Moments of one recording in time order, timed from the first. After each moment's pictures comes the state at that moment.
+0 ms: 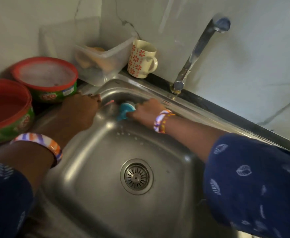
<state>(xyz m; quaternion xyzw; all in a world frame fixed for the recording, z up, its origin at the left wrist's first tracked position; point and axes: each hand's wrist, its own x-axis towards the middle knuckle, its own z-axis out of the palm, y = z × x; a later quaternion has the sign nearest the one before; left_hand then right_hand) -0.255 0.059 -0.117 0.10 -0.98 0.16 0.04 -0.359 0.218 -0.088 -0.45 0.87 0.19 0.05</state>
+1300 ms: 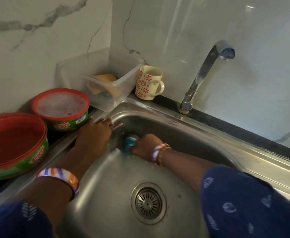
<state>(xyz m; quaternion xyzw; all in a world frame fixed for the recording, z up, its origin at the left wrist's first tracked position) -0.257 0.066 -0.115 0.12 -0.98 0.13 -0.03 -0.353 0.207 -0.128 -0.55 0.80 0.23 0.01</state>
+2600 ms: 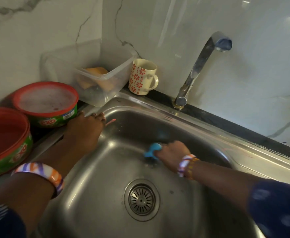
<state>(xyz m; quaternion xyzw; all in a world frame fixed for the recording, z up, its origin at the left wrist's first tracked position) -0.266 0.062 -0.111 0.08 -0.98 0.17 -0.03 -0.354 0.288 -0.121 -0.49 0.82 0.29 -0.01</state>
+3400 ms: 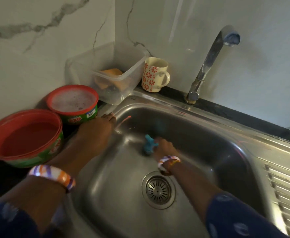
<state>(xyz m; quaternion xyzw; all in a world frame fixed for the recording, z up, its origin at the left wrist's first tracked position) -0.233 0.058 -0.104 0.11 -0.99 0.08 0.00 -0.330 0.236 -0.171 -0.15 0.96 -0.17 0.15</state>
